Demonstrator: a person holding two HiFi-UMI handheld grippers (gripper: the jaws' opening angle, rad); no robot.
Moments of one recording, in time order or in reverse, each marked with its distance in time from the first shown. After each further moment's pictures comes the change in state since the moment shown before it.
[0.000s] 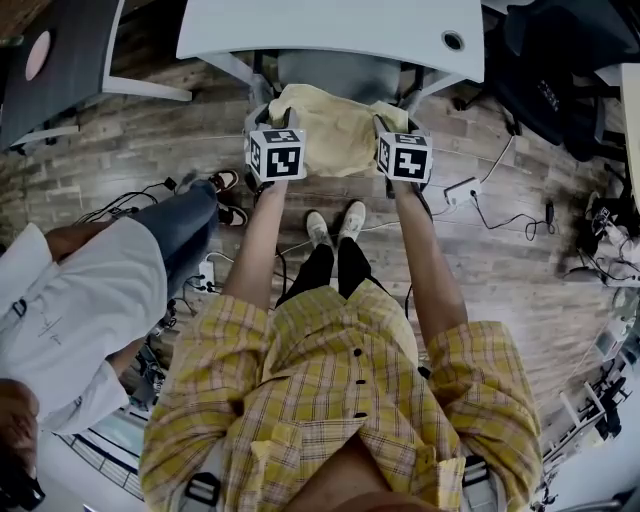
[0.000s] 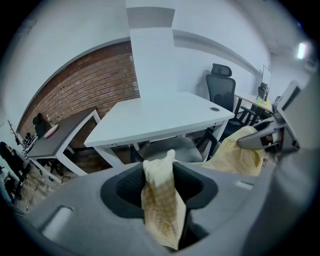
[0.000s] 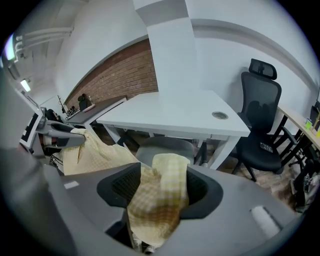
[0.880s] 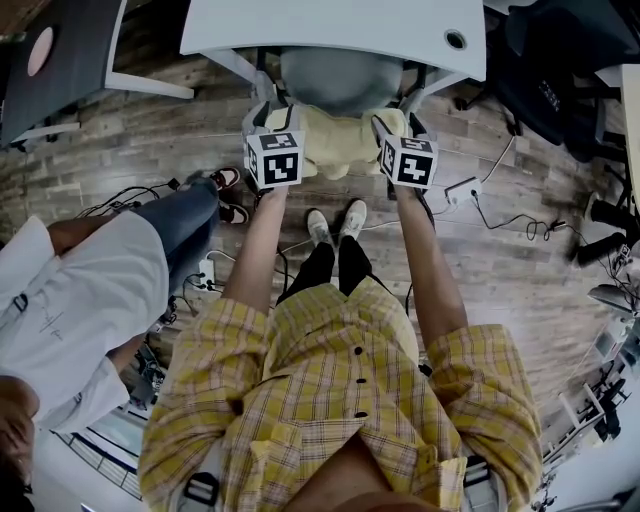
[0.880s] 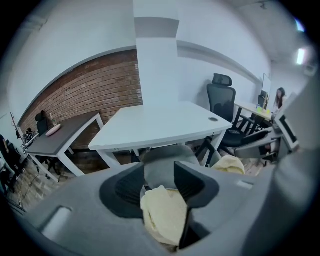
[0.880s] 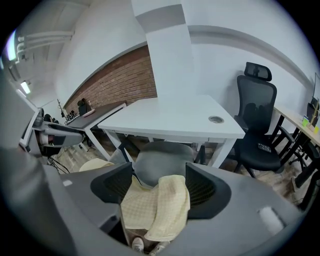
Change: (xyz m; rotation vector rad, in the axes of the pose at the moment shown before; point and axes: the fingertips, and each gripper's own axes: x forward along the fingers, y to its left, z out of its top) left arm -0.027 0.001 0.011 -0.042 -0.082 0.006; right arm -0.018 0.002 0.001 0.016 -0.060 -0.010
